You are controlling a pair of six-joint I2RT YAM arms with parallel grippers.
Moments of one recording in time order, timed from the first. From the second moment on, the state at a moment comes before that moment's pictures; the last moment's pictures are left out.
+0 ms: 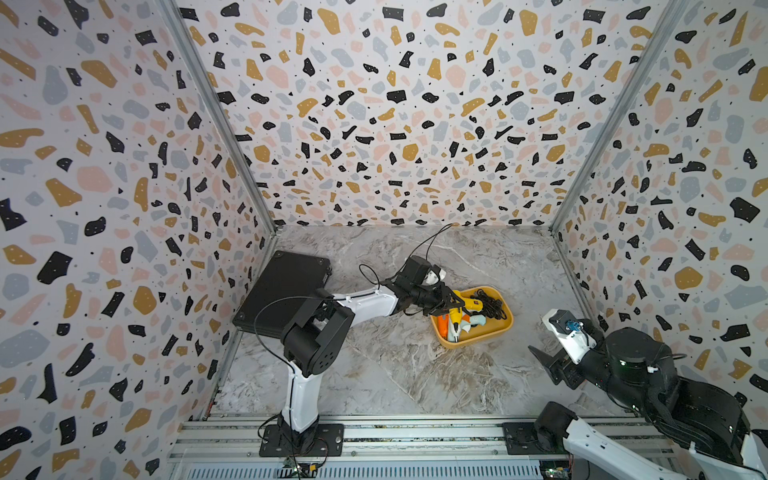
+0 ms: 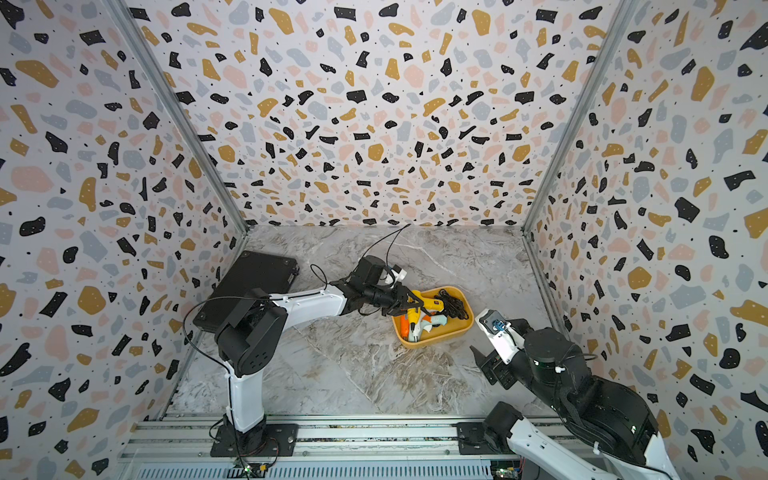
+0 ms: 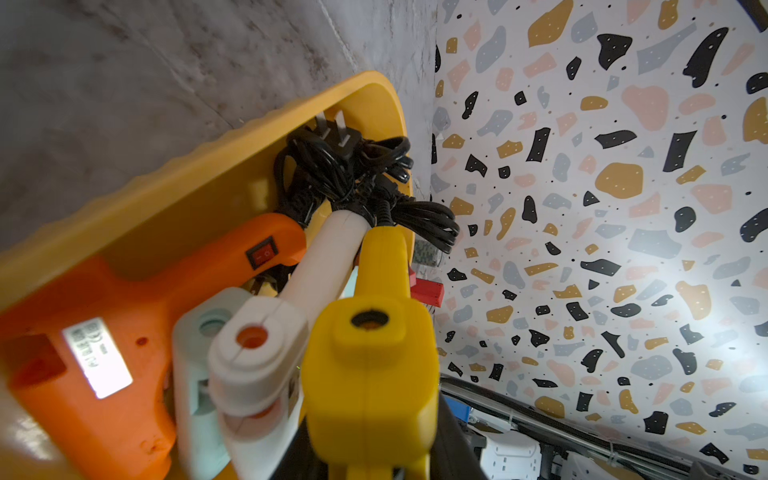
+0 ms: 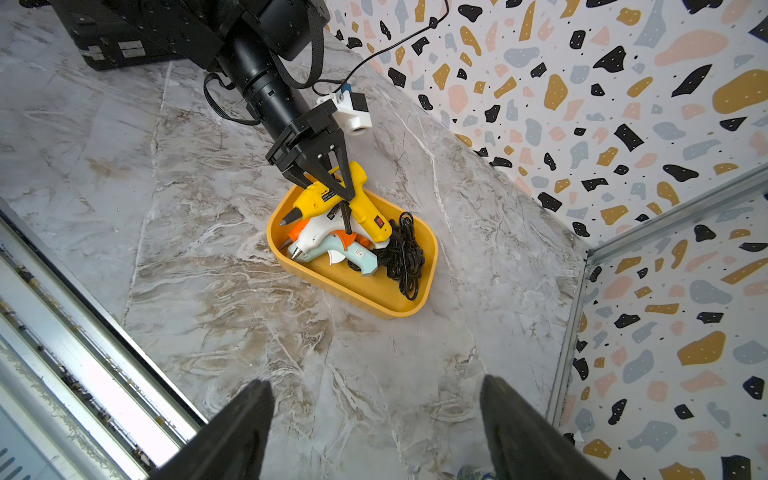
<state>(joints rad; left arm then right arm) -0.71 1.98 1.29 0.04 0.76 -0.99 0.79 0.52 1.20 -1.26 0.25 -0.17</state>
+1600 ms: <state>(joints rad) -0.76 1.98 1.51 -0.44 0.49 -0.41 0.79 0.57 1.21 -1.26 0.18 -0.18</state>
